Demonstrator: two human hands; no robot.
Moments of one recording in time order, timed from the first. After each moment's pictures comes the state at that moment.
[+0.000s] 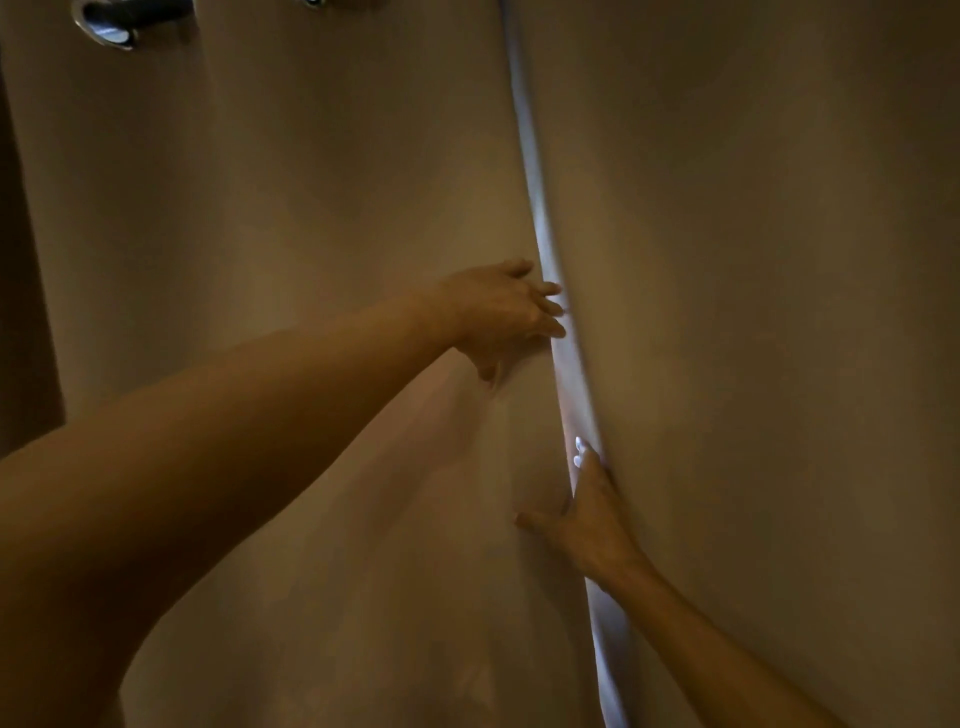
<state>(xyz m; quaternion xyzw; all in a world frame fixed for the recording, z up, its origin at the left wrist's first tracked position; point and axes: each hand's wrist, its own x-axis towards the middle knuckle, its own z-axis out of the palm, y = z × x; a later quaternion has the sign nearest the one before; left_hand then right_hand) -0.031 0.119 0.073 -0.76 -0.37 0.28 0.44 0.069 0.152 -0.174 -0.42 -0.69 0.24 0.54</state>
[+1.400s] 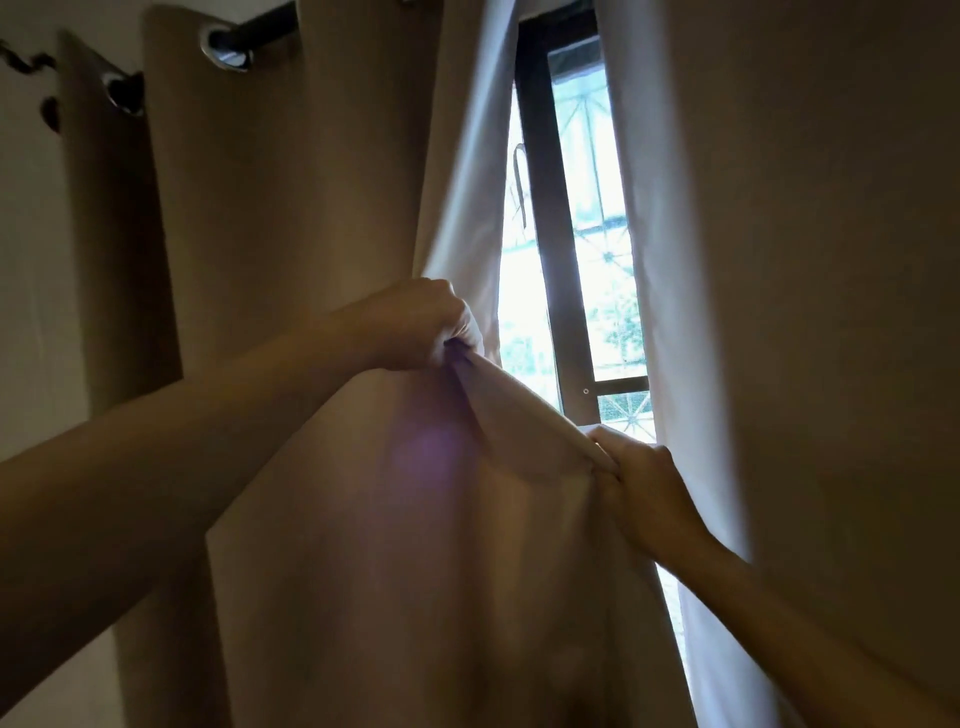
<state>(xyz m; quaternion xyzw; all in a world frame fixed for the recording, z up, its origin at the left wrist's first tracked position) -0.178 0.075 0.084 -0.75 -0.53 0.01 0.41 0.014 0.195 -0.114 -0.20 -0.78 0.07 0.58</state>
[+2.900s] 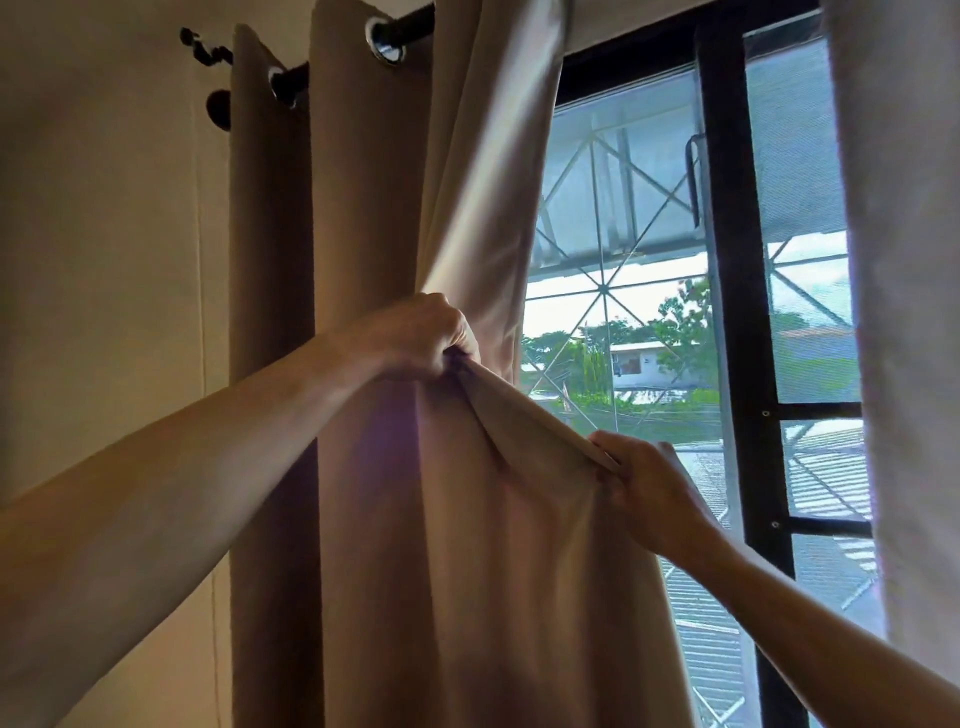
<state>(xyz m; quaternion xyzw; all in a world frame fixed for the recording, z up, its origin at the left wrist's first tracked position) -0.346 0.022 0.086 -0.70 -0.60 -0.05 0.38 -0.132 0.150 -0.076 -0.19 -0.83 0.08 0.51</state>
